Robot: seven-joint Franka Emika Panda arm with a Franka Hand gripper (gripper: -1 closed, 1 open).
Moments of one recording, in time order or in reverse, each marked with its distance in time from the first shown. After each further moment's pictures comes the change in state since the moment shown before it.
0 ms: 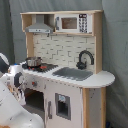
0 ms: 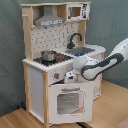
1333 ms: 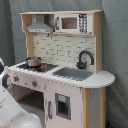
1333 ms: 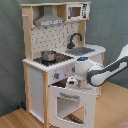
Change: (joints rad) arm 0.135 0.001 0.026 0.021 0.024 -0.001 0.375
